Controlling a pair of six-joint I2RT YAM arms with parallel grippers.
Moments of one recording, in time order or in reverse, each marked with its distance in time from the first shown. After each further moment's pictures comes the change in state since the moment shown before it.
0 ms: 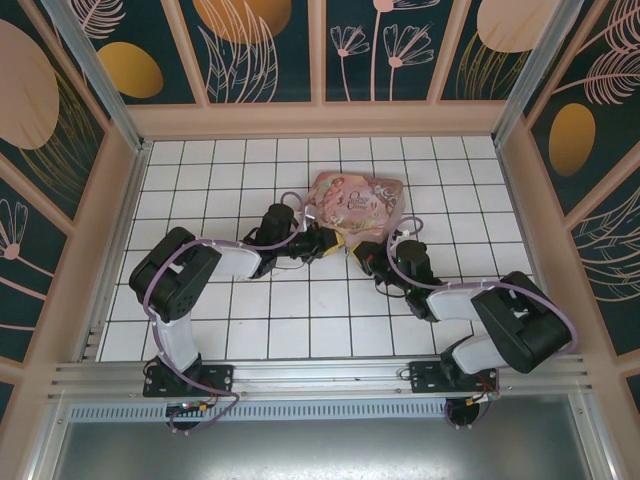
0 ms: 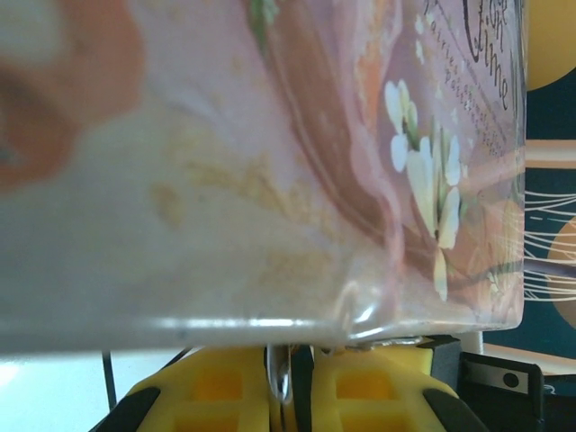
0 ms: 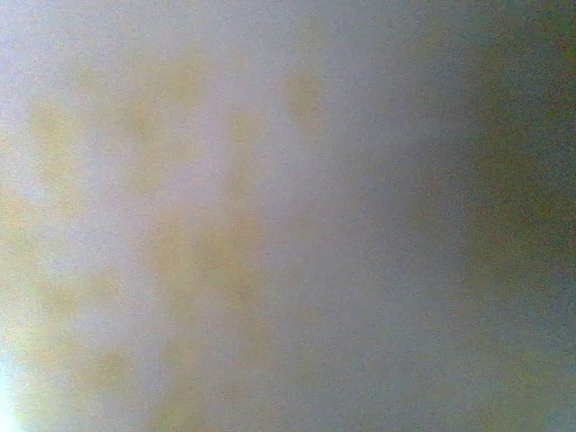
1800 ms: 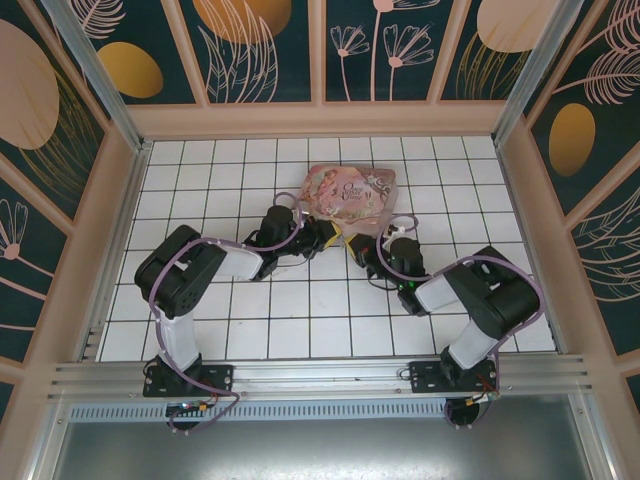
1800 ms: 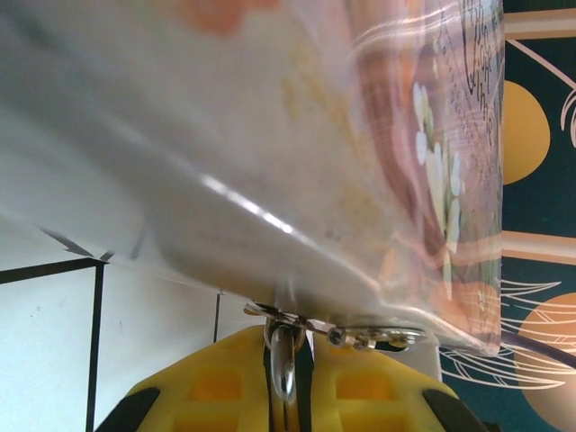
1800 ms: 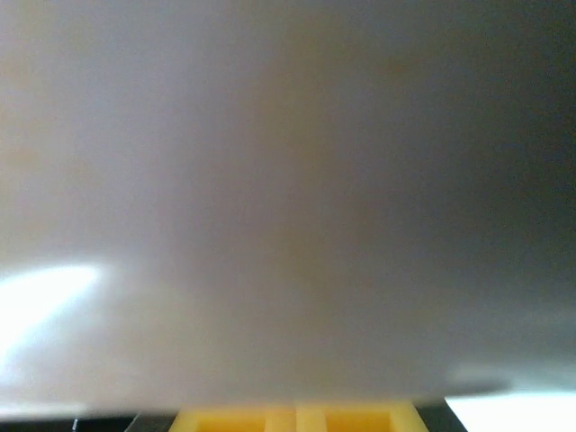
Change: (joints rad) left arm -0.006 0.036 -0.010 0.119 -0.155 -0.137; right arm -0.014 0.196 0.059 0.195 0.008 0.008
